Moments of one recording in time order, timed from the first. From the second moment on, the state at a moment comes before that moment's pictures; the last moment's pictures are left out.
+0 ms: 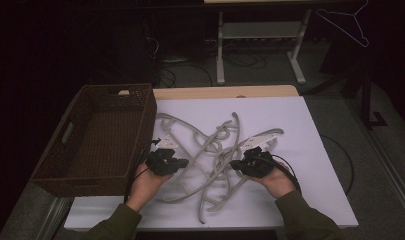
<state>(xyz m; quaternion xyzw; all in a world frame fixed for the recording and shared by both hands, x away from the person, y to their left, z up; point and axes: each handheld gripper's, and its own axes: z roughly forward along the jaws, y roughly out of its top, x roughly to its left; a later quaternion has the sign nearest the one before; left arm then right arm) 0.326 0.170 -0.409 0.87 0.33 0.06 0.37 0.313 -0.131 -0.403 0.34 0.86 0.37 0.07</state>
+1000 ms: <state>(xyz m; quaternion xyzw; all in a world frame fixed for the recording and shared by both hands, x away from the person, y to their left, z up) 0.308 0.149 -0.409 0.88 0.28 -0.02 0.39 0.339 -0.161 -0.408 0.44 0.81 0.37 0.13</state>
